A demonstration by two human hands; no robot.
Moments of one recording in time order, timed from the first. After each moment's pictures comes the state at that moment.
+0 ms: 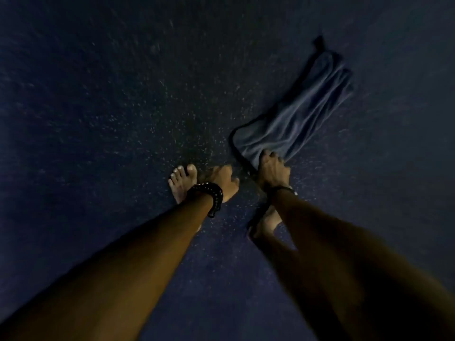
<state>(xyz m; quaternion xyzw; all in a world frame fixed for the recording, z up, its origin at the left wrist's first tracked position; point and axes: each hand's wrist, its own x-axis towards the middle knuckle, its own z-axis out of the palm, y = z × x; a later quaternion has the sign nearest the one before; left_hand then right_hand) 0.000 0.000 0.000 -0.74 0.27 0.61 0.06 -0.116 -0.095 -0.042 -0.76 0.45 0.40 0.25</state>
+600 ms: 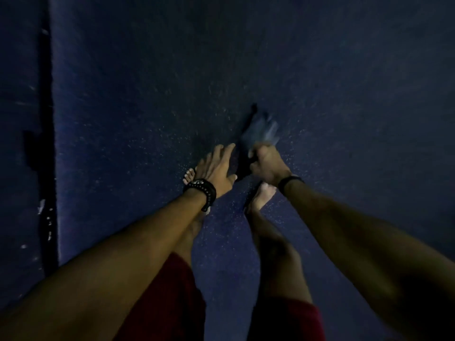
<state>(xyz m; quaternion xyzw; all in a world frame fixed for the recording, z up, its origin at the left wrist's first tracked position) 0.036 -0.038 0.249 -0.77 0.40 0.50 0.01 -0.088 -0.159 0.232 -0.78 0.40 0.24 0.42</state>
